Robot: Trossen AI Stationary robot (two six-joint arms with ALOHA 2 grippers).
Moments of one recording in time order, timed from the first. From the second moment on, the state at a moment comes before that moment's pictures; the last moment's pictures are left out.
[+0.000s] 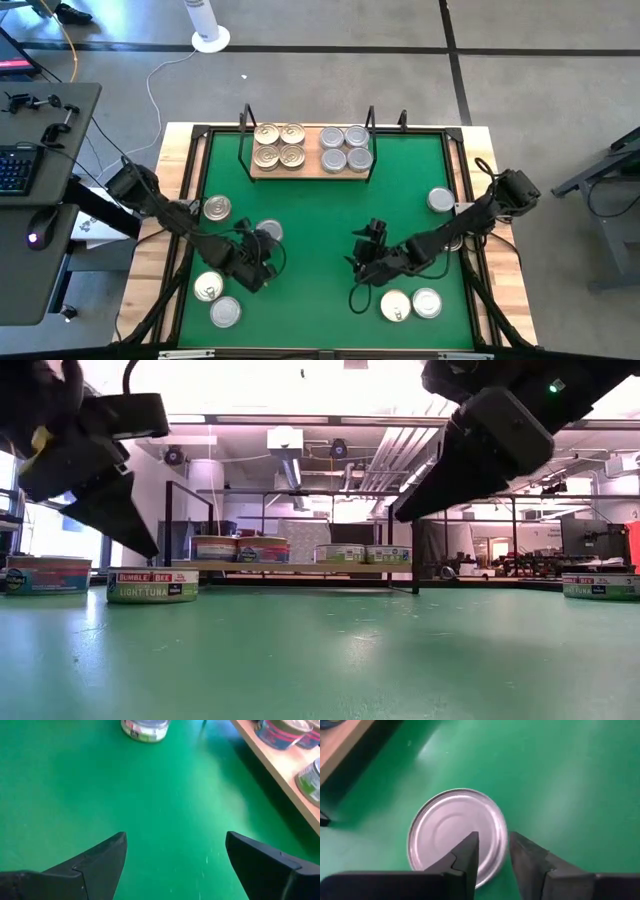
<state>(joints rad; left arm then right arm) -0.60 1.59 0.82 -0.62 -0.72 -0.99 0.50 1.67 0.89 -0.11 0.72 0.40</state>
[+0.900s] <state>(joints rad) -0.48 1.62 0.66 0.50 -0.60 -0.36 0.48 1.69 0.89 0.00 0.68 0.26</state>
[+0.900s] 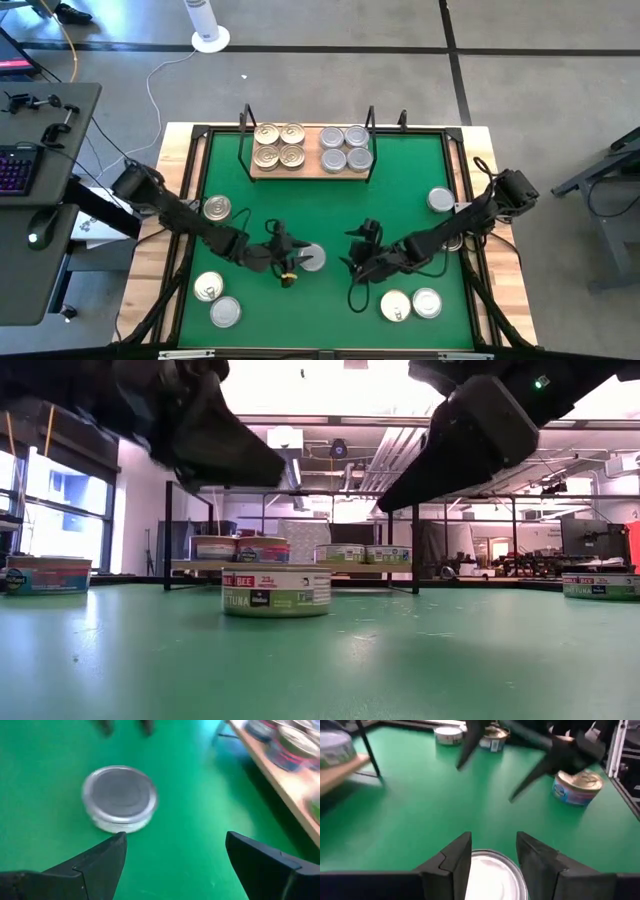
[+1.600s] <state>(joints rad) -0.60 1.61 0.49 0.41 -0.65 -0.60 0.33 1.88 0.90 0.46 0.24 0.04</state>
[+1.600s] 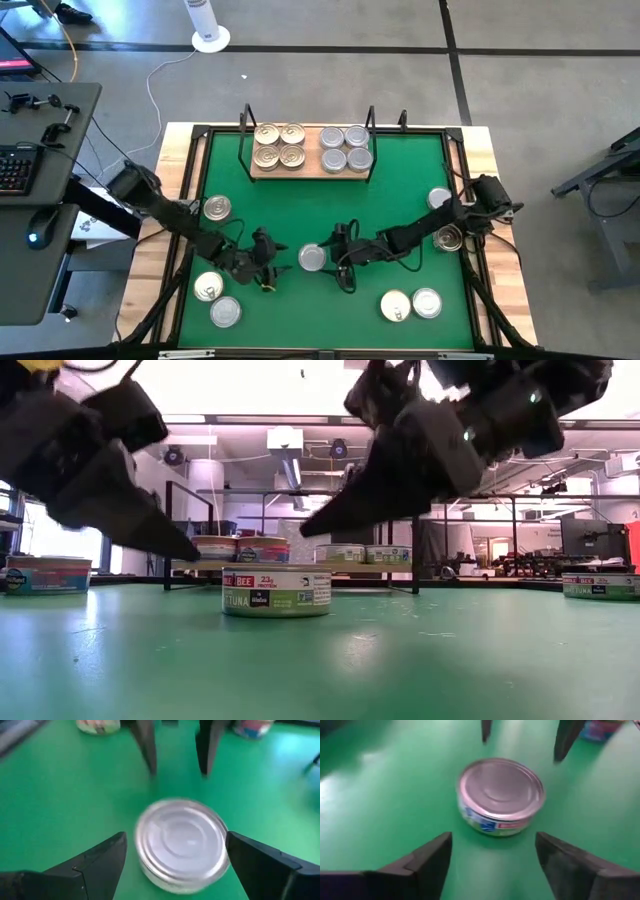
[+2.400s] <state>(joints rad) -0.46 1.98 0.59 0.86 -0.55 -0.18 0.36 1.80 0.90 0.32 0.29 0.26</state>
